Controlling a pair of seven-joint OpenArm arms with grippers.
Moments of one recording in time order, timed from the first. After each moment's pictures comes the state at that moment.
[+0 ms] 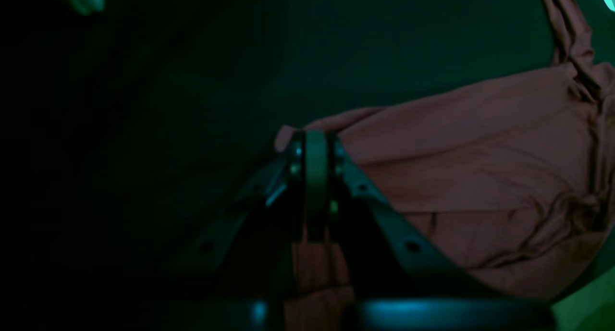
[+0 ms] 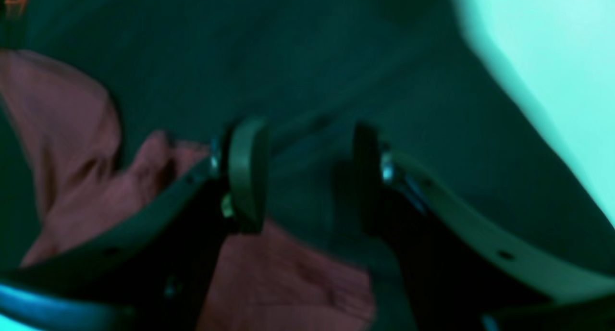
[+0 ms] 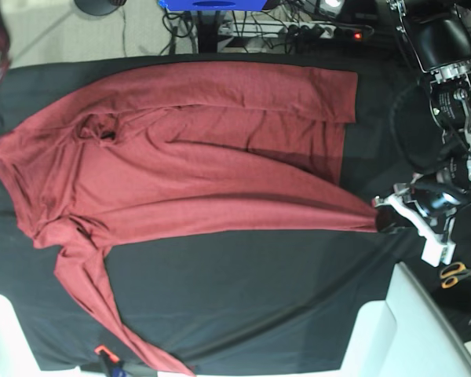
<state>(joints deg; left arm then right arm) -1.4 -18.6 -22.5 96.1 -38.8 -21.5 64.7 14.3 20.8 45.8 54.4 16.1 17.9 -34.7</state>
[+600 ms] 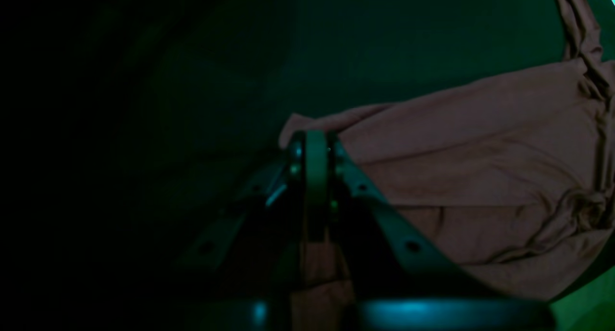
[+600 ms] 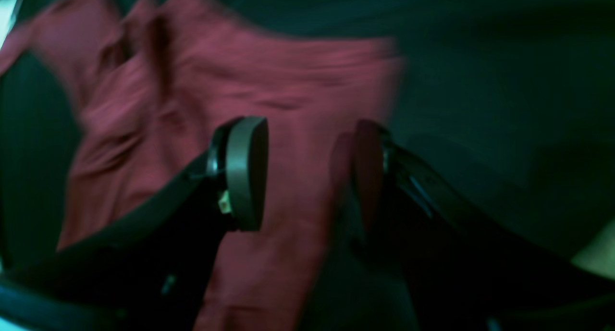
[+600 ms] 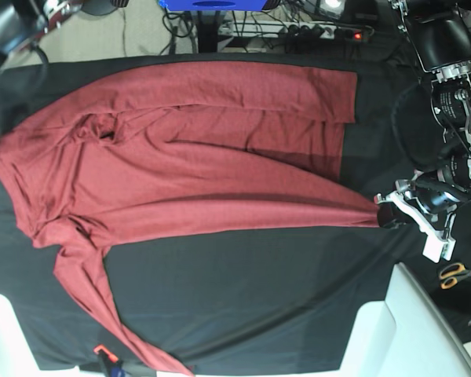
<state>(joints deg) -1.1 -19.2 -22.9 94.5 -38.6 -21.5 64.7 0.5 2.9 64.3 77.1 23.5 15.4 -49.4</state>
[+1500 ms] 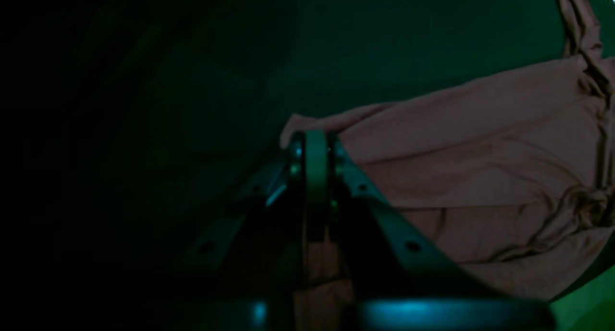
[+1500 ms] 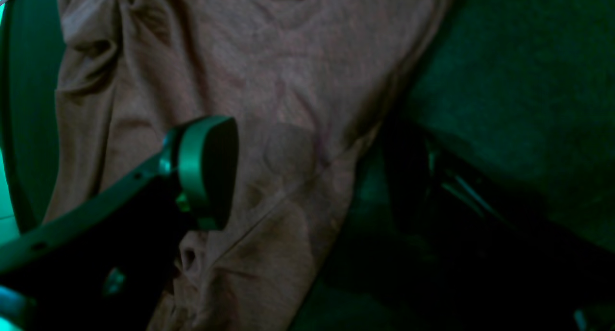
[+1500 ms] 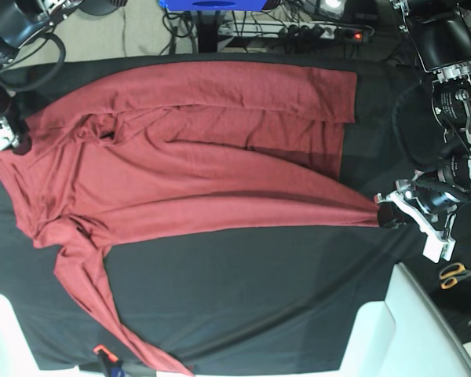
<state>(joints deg) -1.1 -19.8 -22.7 93.9 -38.8 -21.5 64.6 0.3 3.7 62.1 64.3 25.6 26.0 -48.5</state>
